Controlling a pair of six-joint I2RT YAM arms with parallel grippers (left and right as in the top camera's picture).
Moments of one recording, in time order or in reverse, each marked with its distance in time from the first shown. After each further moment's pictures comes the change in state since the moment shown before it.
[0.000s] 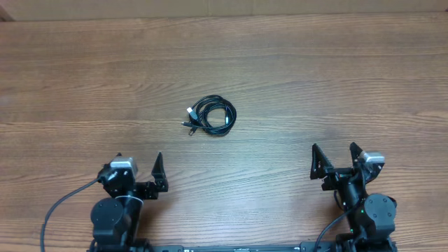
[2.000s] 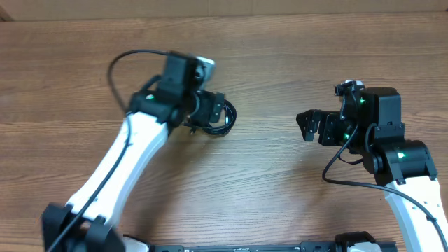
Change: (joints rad) left arm -0.371 1.493 1.080 -0.297 0.049 0.088; right arm 0.028 1.054 0.921 -0.589 -0.179 -0.050
